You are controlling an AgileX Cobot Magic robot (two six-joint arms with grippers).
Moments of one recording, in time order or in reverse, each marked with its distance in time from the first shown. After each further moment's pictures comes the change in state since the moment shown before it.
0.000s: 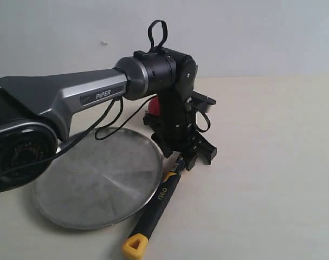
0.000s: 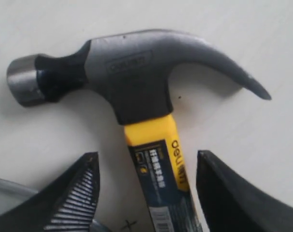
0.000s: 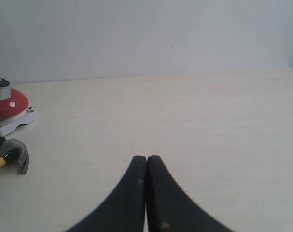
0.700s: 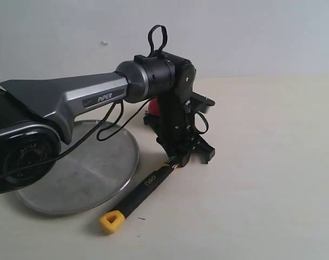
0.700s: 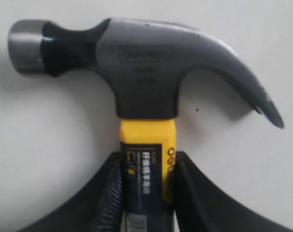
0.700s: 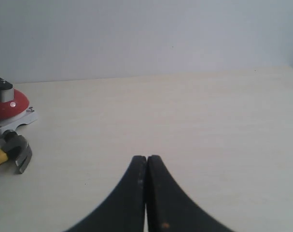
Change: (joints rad) left arm 0.002 0.026 -0.010 0.014 -0.037 0.014; right arm 0.000 0.000 0.000 0.000 0.000 0.000
